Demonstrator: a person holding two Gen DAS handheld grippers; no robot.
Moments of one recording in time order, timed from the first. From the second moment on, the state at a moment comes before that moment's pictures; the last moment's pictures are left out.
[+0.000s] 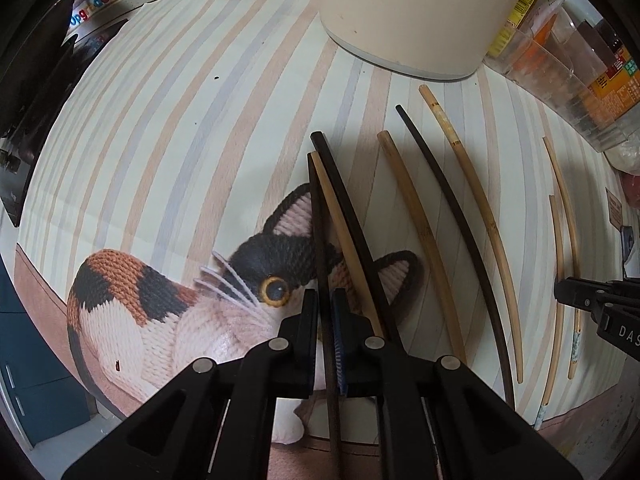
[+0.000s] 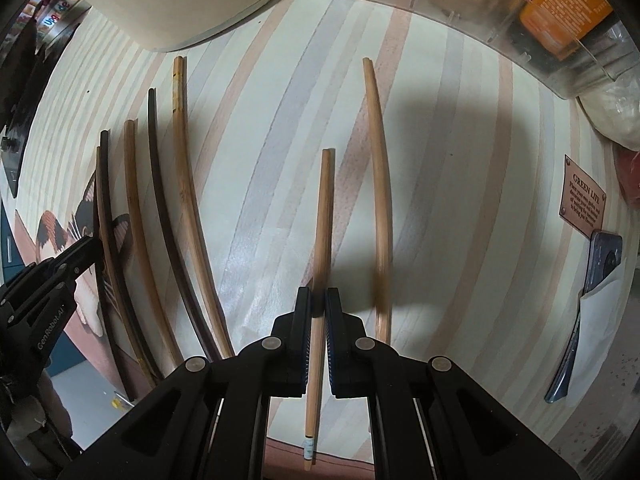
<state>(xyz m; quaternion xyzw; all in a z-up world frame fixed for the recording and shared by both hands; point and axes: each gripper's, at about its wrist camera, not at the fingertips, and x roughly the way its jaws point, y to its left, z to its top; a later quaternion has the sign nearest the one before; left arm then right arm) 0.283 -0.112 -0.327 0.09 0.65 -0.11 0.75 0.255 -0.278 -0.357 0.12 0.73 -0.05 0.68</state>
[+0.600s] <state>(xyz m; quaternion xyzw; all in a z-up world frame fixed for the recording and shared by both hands) 0.321 -0.068 -0.328 0.09 0.65 -0.07 0.75 0.296 -0.246 -0.367 0.10 0.73 -0.06 0.67</state>
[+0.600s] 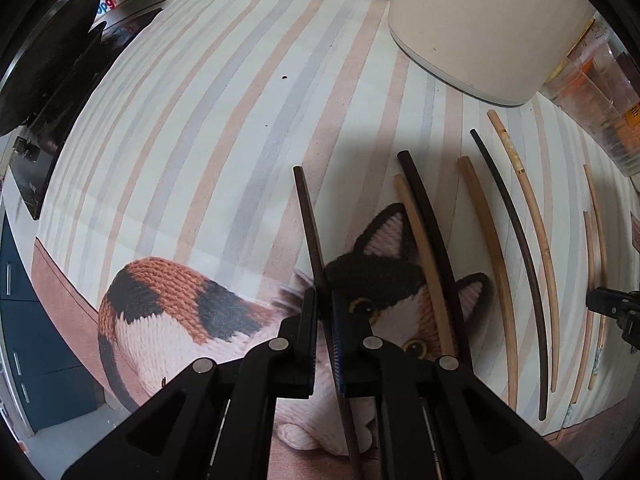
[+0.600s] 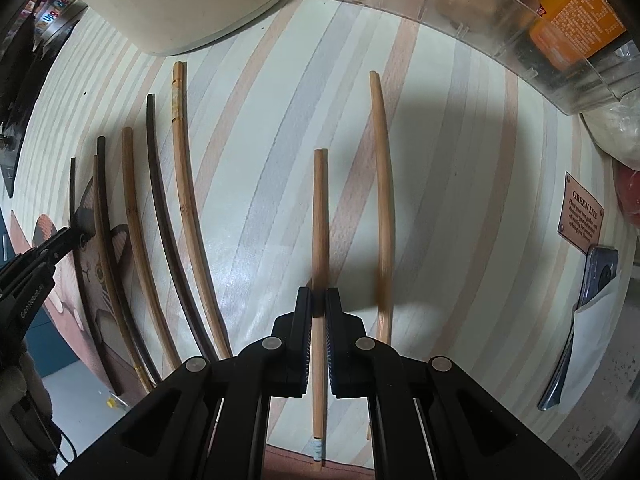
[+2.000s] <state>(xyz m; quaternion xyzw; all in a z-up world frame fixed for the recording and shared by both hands) 0.285 -0.074 -0.206 0.04 0.54 -0.13 0.83 0.293 -0.231 -0.262 0.11 0.54 -0.03 0.83</state>
